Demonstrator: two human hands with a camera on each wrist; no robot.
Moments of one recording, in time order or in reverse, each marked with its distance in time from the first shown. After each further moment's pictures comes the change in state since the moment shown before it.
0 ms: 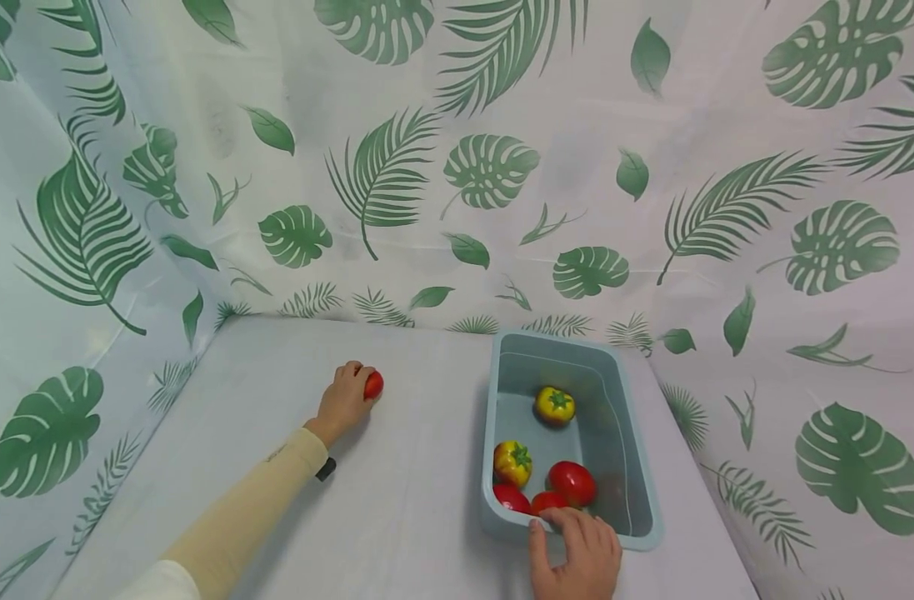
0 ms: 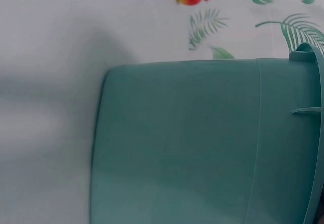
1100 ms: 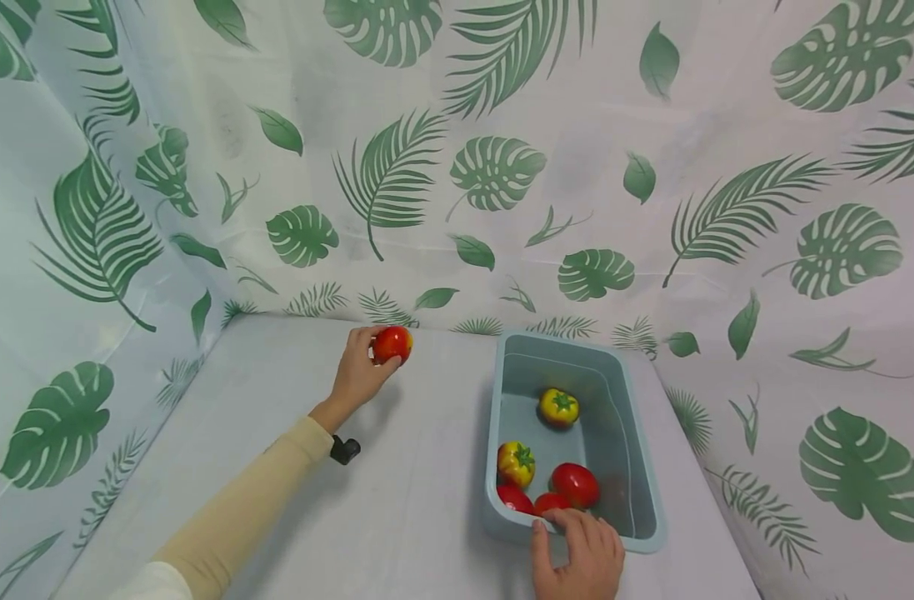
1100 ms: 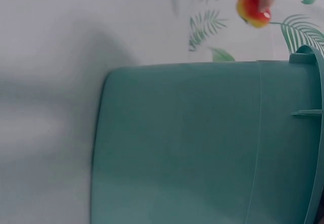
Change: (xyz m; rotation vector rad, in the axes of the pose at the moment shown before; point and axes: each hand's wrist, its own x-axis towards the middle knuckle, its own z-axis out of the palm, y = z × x) left_hand 0.011 0.049 -0.056 -0.528 0.237 -0.025; right_hand -0.001 -0.001 0.000 0.026 0.033 -0.039
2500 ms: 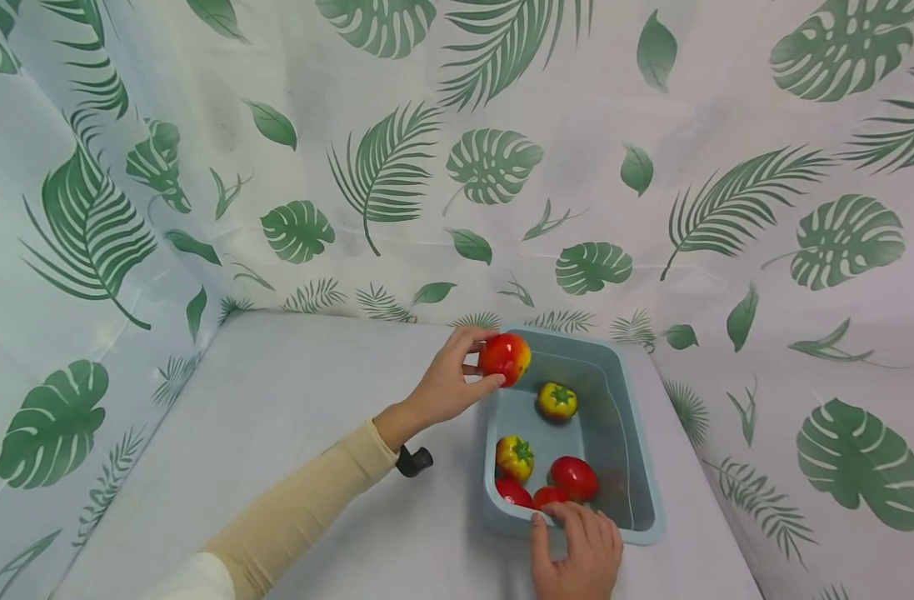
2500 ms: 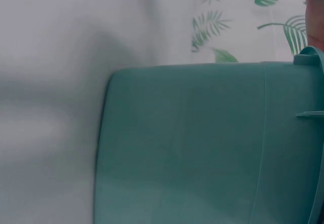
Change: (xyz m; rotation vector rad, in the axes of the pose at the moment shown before) left_hand -0.033 0.139 0.044 -0.409 -0.354 0.337; right_hand 0.000 0.000 -0.001 -0.004 -0.029 0.020
